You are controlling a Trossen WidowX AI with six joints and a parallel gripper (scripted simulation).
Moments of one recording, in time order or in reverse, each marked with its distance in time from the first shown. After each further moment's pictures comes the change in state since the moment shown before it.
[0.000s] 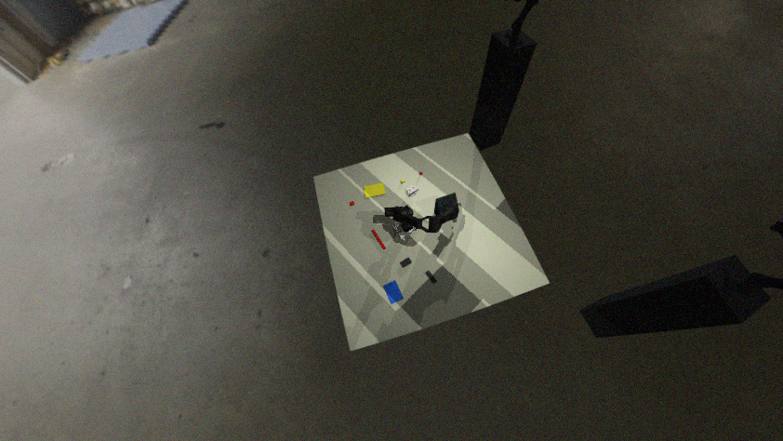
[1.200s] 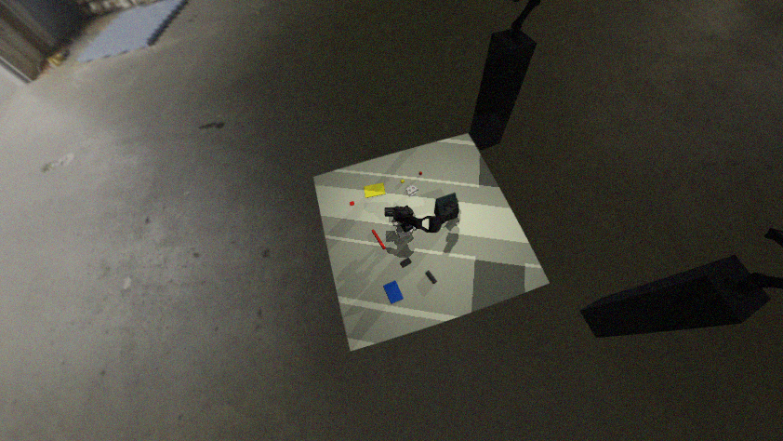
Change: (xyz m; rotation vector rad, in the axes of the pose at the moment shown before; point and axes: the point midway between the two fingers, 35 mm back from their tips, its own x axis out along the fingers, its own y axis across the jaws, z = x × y) arm 0.000 0.000 0.000 0.000 0.000 0.000
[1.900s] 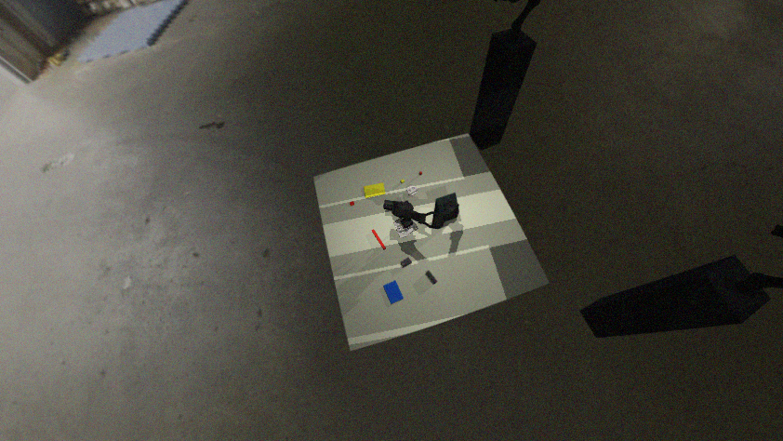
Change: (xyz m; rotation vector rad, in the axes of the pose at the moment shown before) arm -0.061 0.002 0.001 0.014 0.006 -0.001
